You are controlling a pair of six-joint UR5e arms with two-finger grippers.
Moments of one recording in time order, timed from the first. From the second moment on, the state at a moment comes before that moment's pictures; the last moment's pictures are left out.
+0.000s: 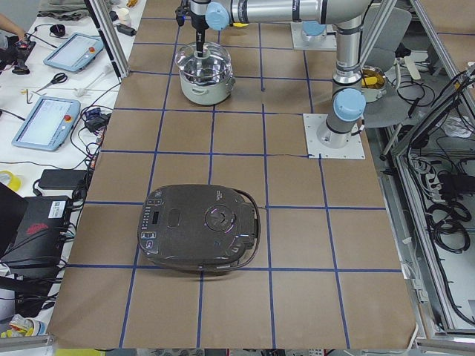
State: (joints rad) left arm -1.75 -1.87 -1.43 -1.32 1.61 -0.22; right arm 1.27 -1.32 2.01 -2.21 -1.64 -0.07
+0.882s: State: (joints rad) left arm -1.27 -1.84 -1.63 -1.21 1.60 0.30; right arm 1.80 -1.18 1.39 -1.82 -1.68 0.24
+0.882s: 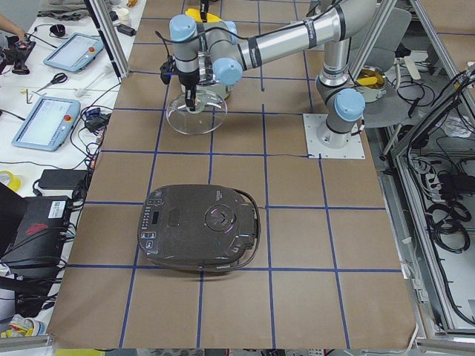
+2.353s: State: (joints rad) left arm -1.14 -1.91 -1.87 -0.90 1.53 0.47; right arm 2.05 -0.94 1.17 -1.86 -1.52 0.23
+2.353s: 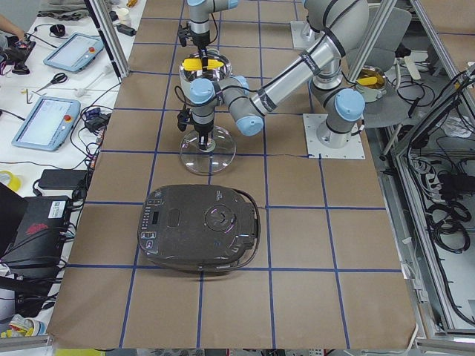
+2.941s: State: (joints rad) left arm -1.13 -1.92 -1.87 -0.89 1.53 0.44; right arm 1.96 -1.03 1.20 -1.86 -1.55 0.19
